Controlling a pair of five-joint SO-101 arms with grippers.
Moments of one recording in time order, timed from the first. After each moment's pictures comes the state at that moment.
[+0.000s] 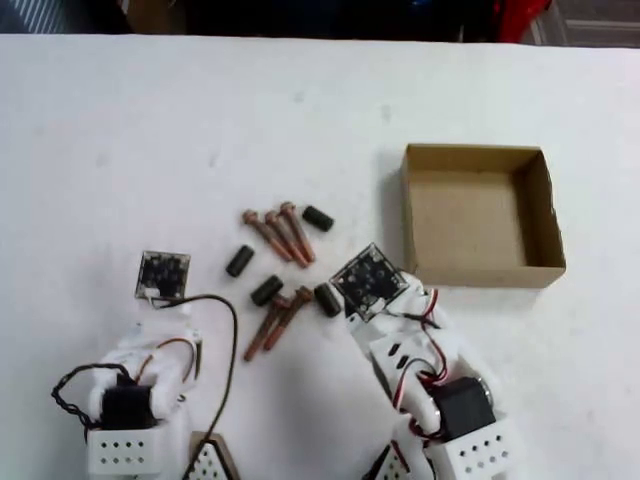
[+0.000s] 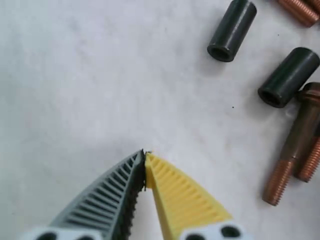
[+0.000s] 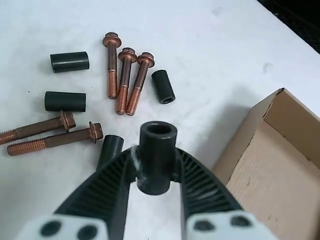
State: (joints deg) left arm -8.6 -103.5 97.1 73.3 -4.2; right arm -25.5 -87.9 75.4 56.5 25.7
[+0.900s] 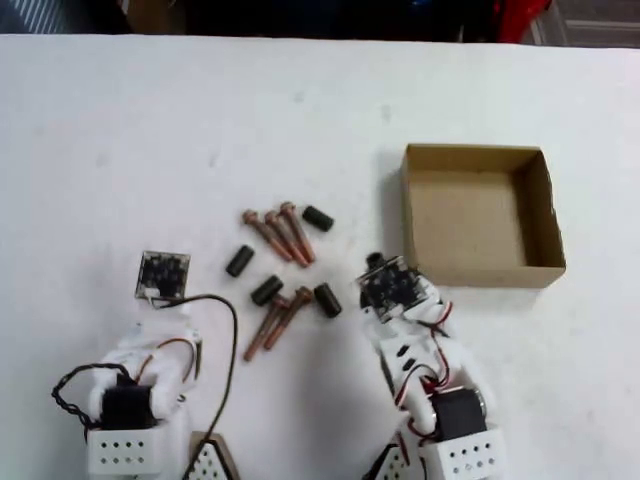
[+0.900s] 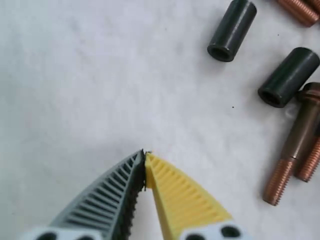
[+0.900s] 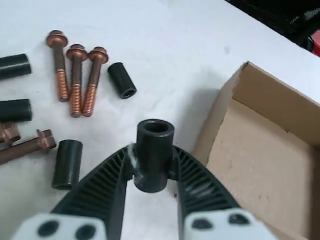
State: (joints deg) left arm -8.6 -103.5 97.1 73.3 -4.2; right arm -17.3 -102.4 92.5 47.2 22.2
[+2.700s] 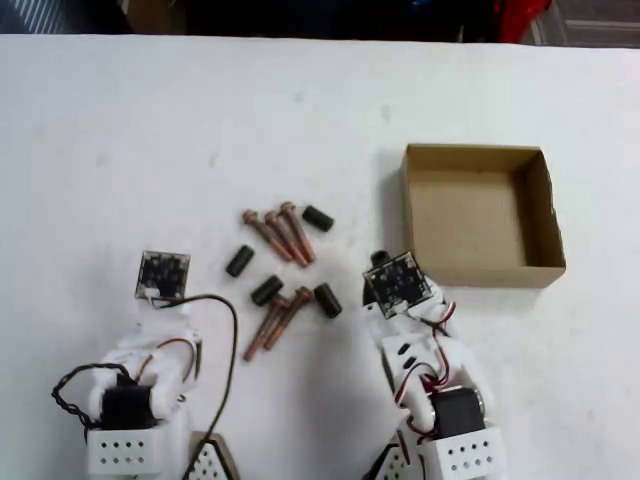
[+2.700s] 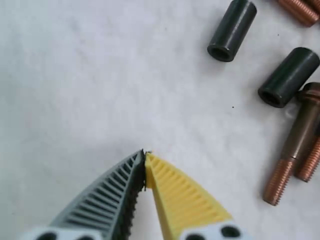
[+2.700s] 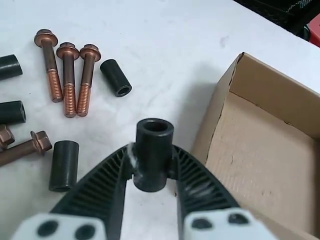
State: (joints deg) left arm -8.6 -103.5 97.1 73.3 -4.2; right arm -16.6 -102.4 94.3 45.5 20.7
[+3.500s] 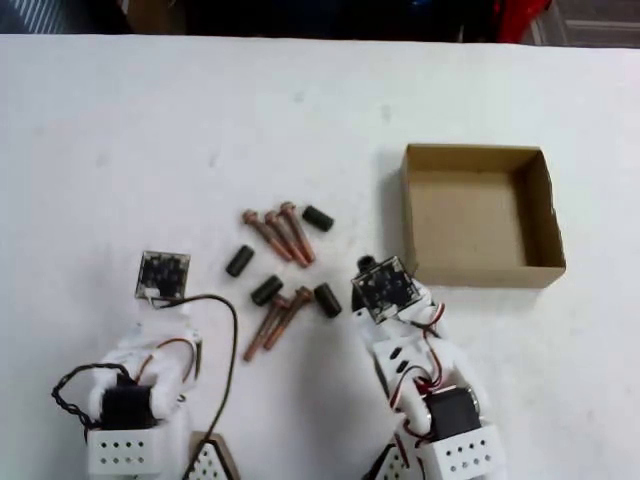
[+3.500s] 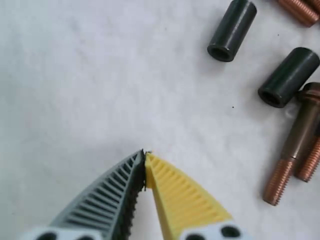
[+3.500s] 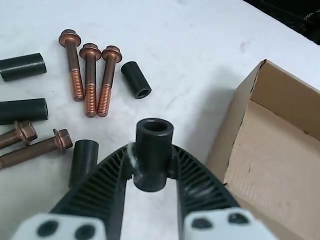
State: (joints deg) left arm -8.6 -103.5 97.1 73.3 -4.2; right arm -20.5 -102.5 95.3 45.5 20.4
